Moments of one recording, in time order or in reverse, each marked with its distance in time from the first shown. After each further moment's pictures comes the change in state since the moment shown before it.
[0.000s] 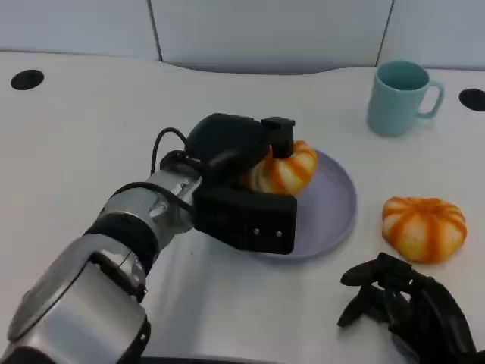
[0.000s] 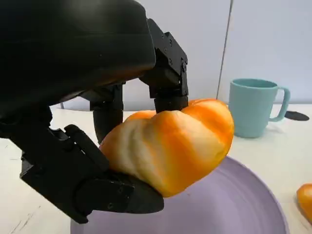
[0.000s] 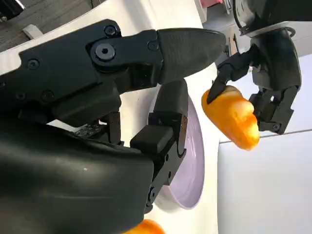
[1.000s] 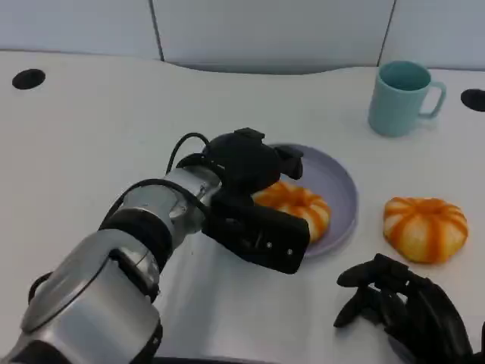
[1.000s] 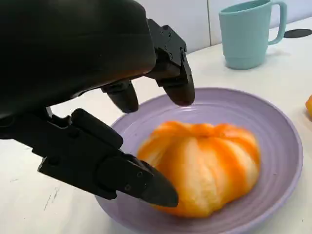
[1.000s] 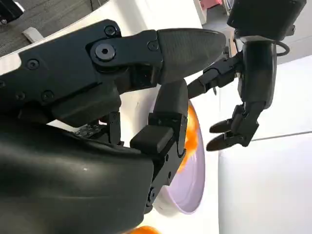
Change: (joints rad) left arm -0.030 -0.032 -0.094 0.020 0.070 0.072 -0.194; right arm 0.014 0.012 0.005 -0.028 -0.009 0.016 -0.013
